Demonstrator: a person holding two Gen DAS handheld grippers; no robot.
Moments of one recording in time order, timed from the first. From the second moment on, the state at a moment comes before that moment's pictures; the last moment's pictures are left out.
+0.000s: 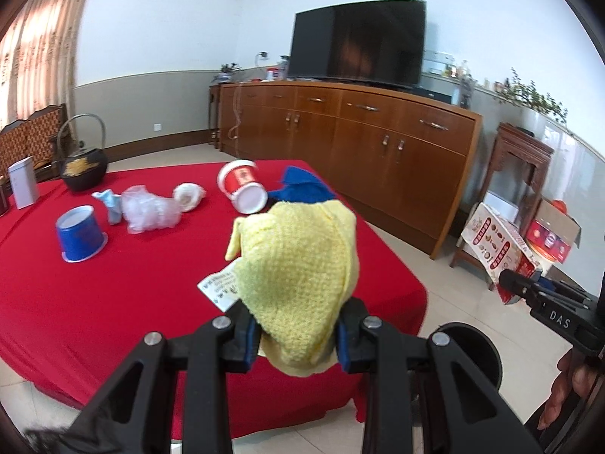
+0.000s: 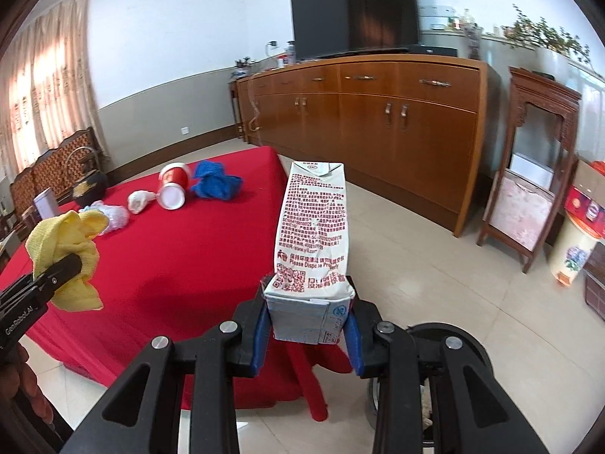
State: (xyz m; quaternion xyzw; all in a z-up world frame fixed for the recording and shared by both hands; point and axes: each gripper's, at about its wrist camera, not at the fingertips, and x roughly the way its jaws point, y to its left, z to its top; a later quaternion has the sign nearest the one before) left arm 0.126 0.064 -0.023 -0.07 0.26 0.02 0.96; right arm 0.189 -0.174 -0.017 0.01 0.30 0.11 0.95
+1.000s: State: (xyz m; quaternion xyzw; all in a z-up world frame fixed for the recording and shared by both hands) left arm 0.178 -0.122 -0.052 0.00 0.31 -0.17 0.94; right arm 0.177 -0.326 -0.064 0.04 0.34 -0.01 0.94
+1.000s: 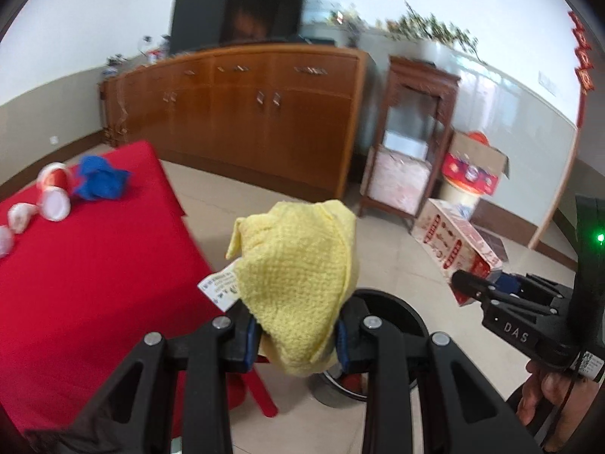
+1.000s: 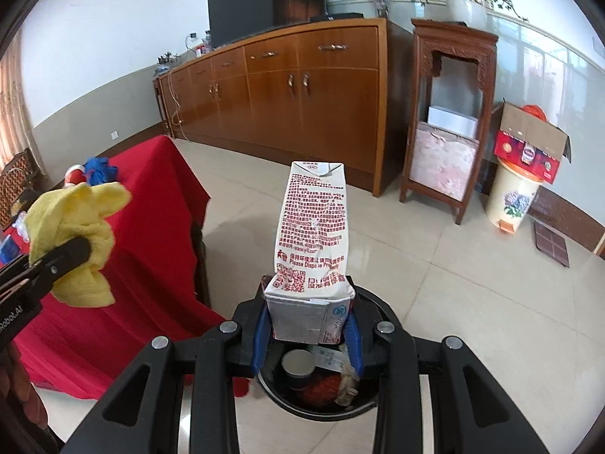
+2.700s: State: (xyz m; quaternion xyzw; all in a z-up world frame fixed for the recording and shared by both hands) left arm 0.186 -0.156 -0.137 0.02 0.40 -0.16 0.90; right arm 0.222 -0.397 -0.183 -0.05 0.47 -0.02 0.88
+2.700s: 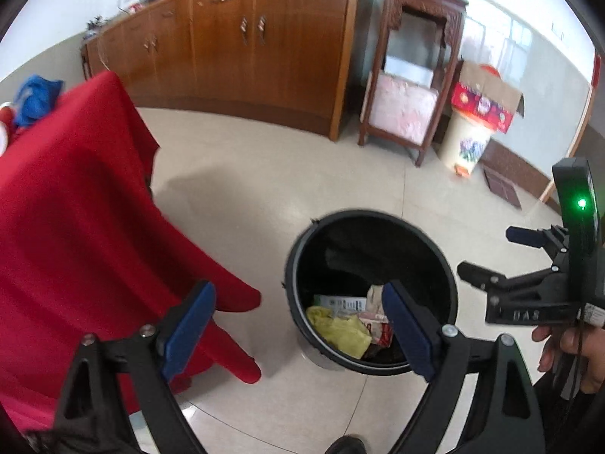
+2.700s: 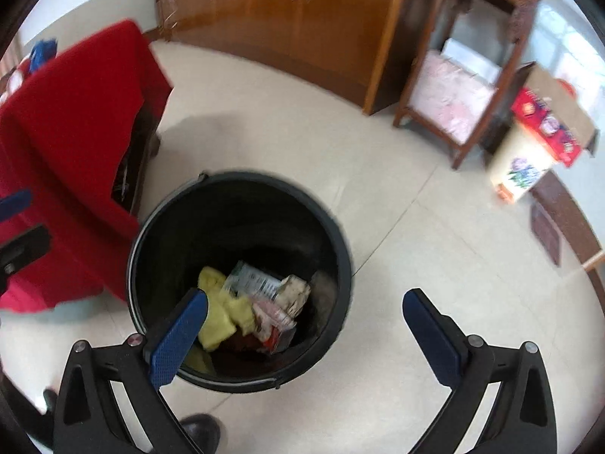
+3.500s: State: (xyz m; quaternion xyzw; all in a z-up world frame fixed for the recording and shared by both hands) left arm 0.145 -0.012 -0.061 -0.04 0.28 0.02 0.96; right arm 0.214 -0.264 -0.072 -0.01 0.36 0.07 0.93
